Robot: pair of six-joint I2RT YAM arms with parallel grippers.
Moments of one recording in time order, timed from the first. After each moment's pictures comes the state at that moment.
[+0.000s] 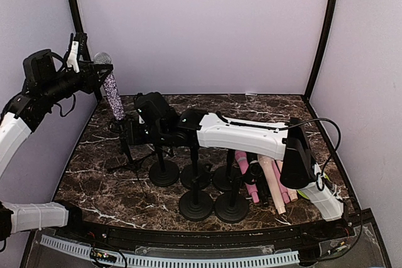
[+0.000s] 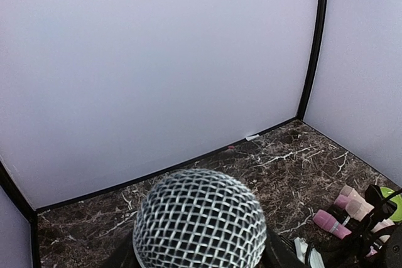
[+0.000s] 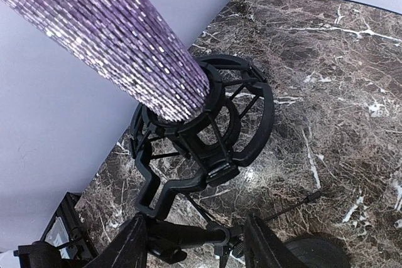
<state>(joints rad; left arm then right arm) -0.21 0.99 1.14 -0.27 0.30 0.00 1.21 2.39 2.28 -0.39 0.16 0.62</state>
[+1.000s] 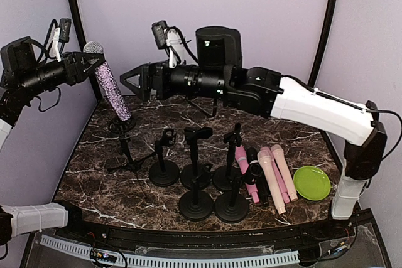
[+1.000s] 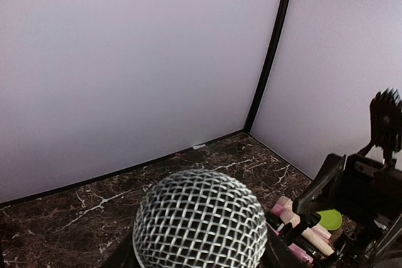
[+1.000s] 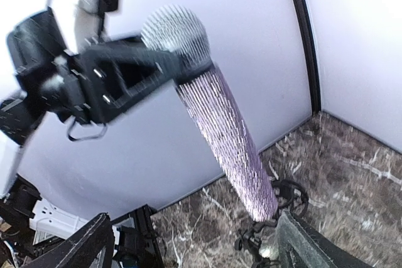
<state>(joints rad) -0.21 0.93 1.37 -0.51 0.44 -0.15 1.19 1.89 1.98 -0.19 -0.08 0.34</state>
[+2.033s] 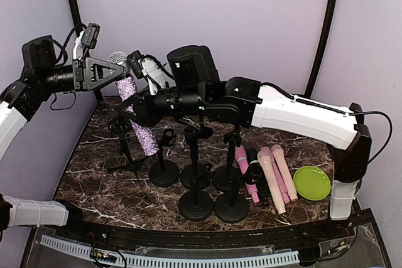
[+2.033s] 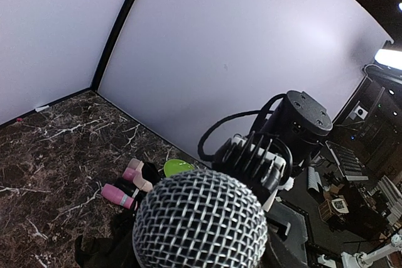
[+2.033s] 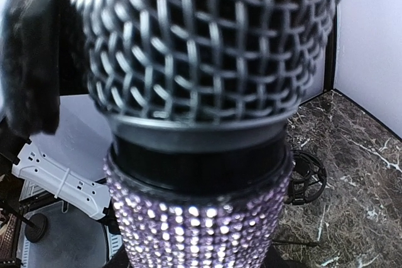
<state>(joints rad) -0.30 1.03 1.33 -0.39 1.01 -0.43 1.24 1.96 2.04 -0.31 -0.10 0.23</state>
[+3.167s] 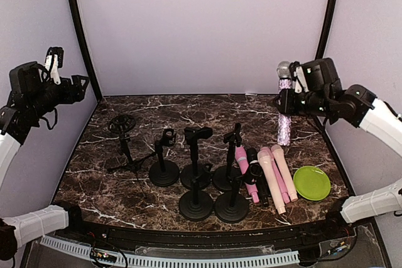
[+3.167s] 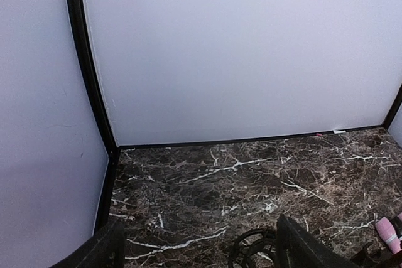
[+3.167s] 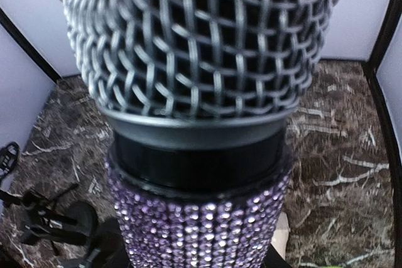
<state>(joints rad) -0.11 0.85 1.13 -0.49 0.00 -0.05 0.68 1.14 1.27 -0.68 0.27 0.45</state>
